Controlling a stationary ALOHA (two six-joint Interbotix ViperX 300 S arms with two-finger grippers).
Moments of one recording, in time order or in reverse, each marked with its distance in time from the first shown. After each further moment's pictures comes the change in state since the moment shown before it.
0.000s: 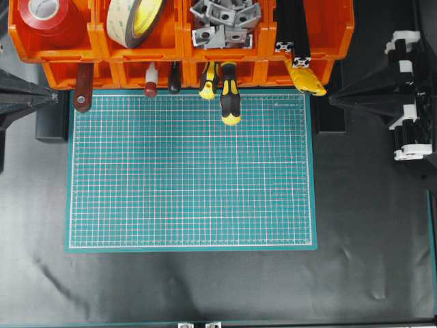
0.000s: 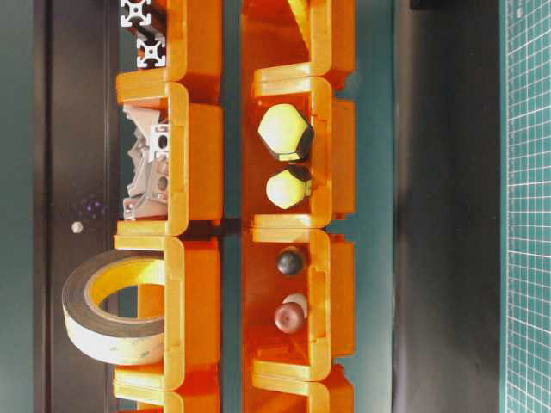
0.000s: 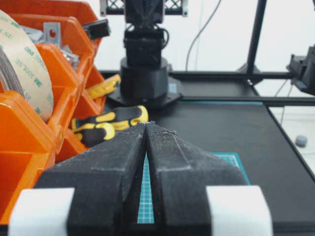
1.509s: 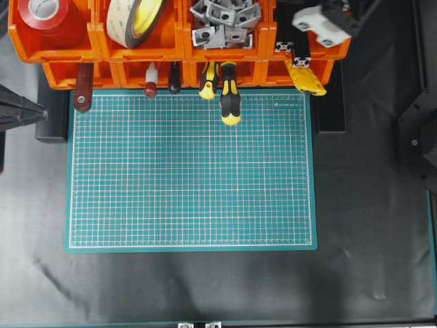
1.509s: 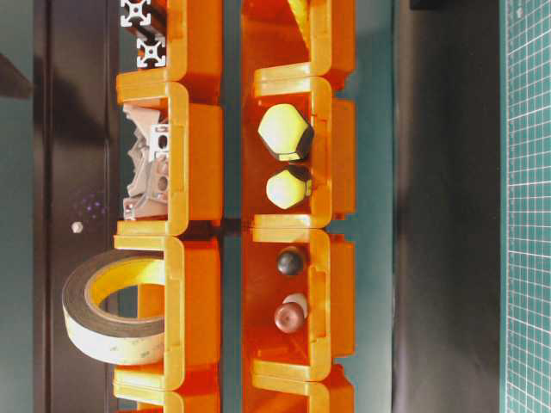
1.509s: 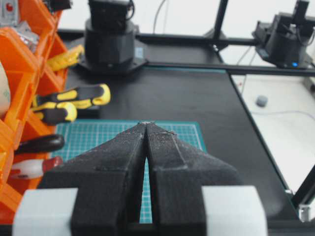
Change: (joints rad) left arm -0.081 -0.040 -0.153 0.032 0.345 -0.118; right arm -0.242 0.779 -1.319 0.012 1.476 0.031
